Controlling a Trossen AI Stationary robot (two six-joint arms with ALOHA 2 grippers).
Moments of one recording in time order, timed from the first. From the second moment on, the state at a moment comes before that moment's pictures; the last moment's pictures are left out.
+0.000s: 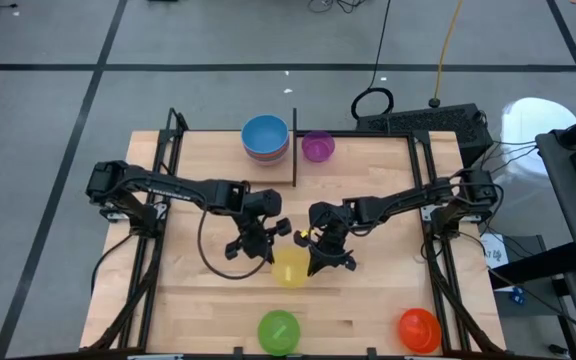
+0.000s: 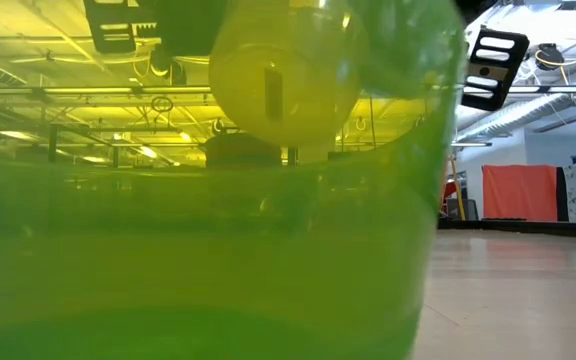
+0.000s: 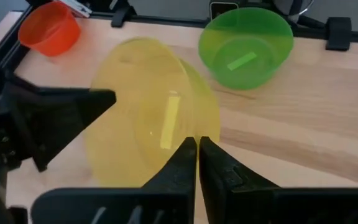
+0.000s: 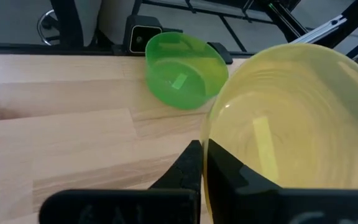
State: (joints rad) left arm -0.04 1.63 1.22 -0.53 0.64 1.07; right arm 0.07 1.68 0.96 0.01 -0.76 -0.93
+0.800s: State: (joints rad) left arm -0.04 1.63 1.22 -0.53 0.63 0.77; right arm 0.07 1.68 0.96 0.02 -0.75 -0.63
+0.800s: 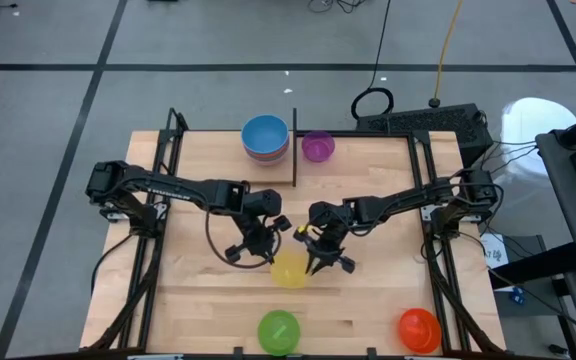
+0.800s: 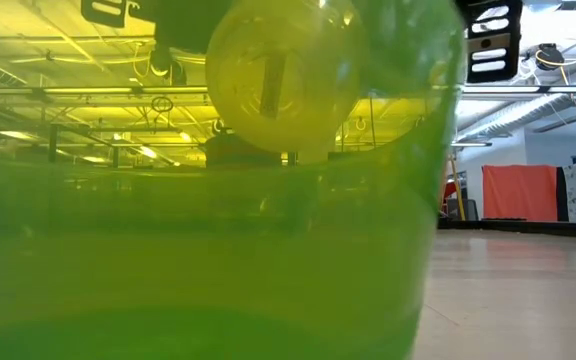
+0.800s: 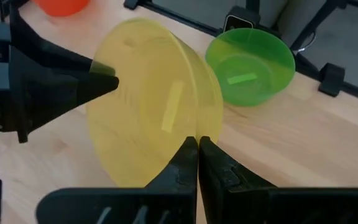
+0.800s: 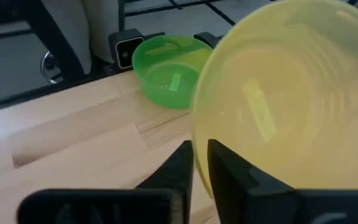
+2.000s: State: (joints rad) left arm -0.16 1.63 1.22 -1.02 0.18 -0.07; right arm 0.06 1.68 0.97 -0.31 -0.34 -0.38
